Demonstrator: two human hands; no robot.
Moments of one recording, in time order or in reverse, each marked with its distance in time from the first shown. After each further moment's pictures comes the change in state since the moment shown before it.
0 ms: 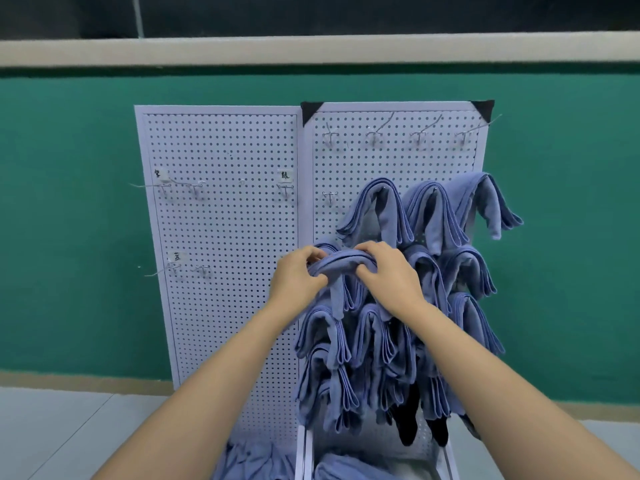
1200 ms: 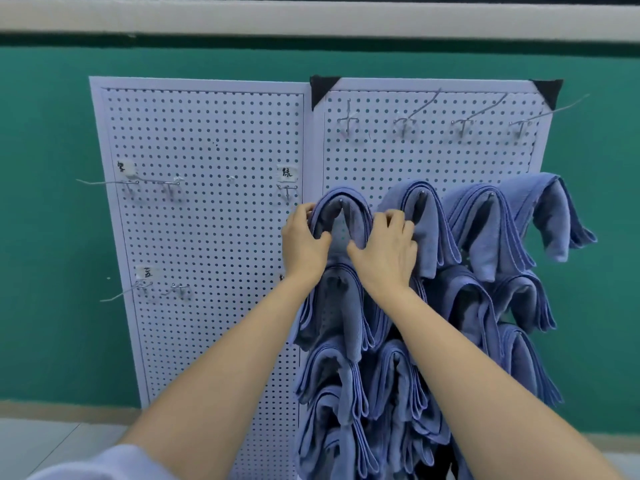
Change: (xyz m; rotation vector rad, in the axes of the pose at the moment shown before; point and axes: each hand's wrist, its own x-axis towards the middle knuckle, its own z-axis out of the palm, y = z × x) left_hand 0.154 -0.051 0.049 -0.260 0.296 0.054; right_hand 0.121 0.003 0.079 -0.264 0.297 0.161
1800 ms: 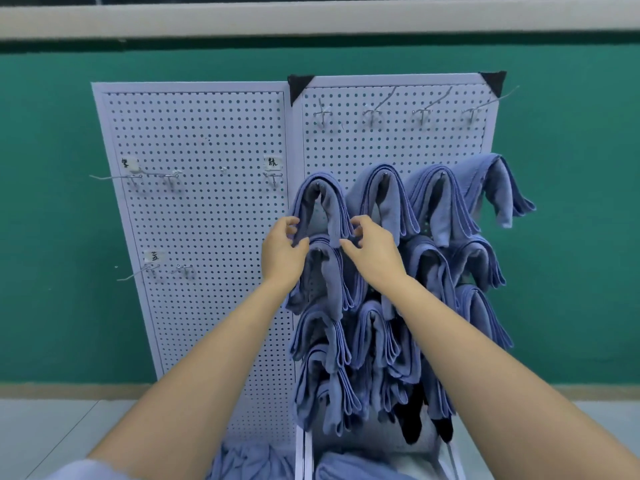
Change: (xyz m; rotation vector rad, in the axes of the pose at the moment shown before) left_hand -0.069 0.029 -0.041 0.112 -0.111 -0.154; right_hand -0.050 0.023 -0.061 0.370 -0.318 -0.023
